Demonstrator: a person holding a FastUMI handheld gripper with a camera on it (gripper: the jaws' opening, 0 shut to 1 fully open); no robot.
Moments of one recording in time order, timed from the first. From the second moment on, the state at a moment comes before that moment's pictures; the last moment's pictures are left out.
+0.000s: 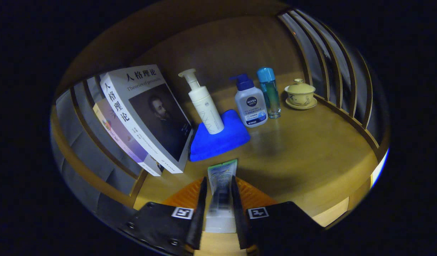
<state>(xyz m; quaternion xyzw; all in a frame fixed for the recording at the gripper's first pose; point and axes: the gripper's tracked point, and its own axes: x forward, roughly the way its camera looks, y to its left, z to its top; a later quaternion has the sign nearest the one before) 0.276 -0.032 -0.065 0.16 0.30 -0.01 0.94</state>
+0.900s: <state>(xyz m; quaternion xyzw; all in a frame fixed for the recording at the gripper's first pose) 0.093 0.004 0.013 -0.02 0.09 0.01 1.00</state>
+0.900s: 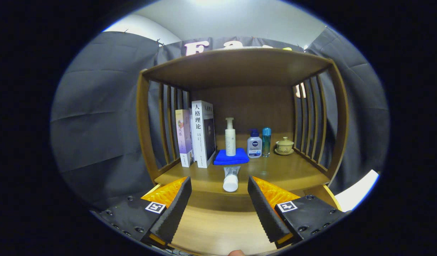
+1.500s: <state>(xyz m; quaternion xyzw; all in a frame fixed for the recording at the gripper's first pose) -0.024 0.006 -0.015 -0.04 0.03 0.00 1.00</state>
